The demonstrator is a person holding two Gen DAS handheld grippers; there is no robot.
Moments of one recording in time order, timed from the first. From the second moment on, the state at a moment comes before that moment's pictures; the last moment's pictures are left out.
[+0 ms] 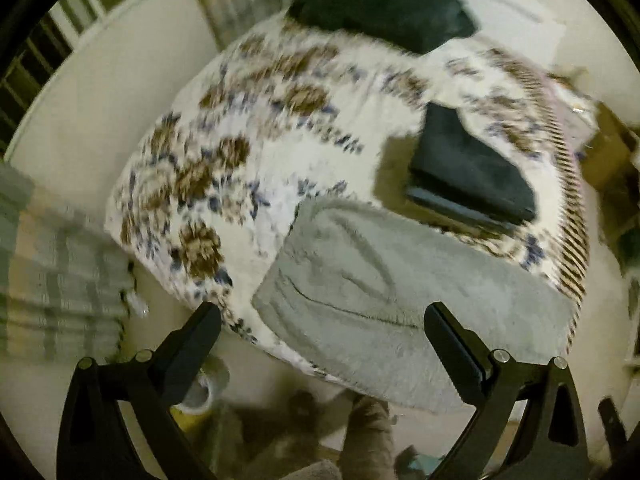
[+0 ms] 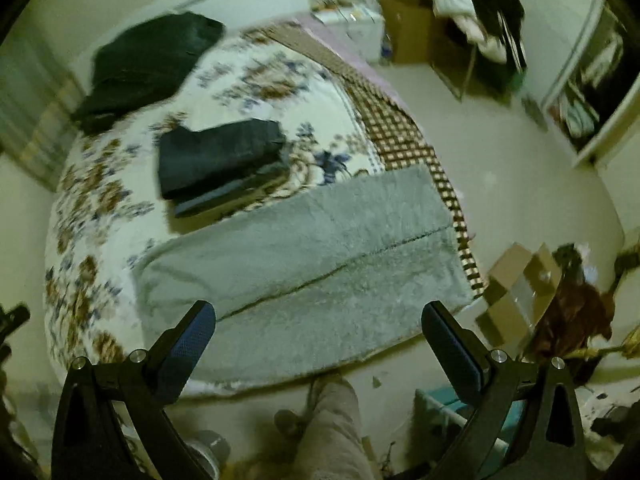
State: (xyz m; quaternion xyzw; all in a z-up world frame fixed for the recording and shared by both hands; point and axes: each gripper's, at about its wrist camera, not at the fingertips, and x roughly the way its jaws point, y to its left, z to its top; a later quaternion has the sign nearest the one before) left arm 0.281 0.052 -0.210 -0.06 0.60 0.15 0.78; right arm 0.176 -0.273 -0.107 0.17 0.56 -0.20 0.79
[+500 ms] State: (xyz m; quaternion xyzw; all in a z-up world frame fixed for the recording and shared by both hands) left arm 0.483 0.067 -0.485 -0.19 0.70 0.28 0.62; right arm 0.429 -0.477 -0.430 0.27 0.64 -0.29 0.66
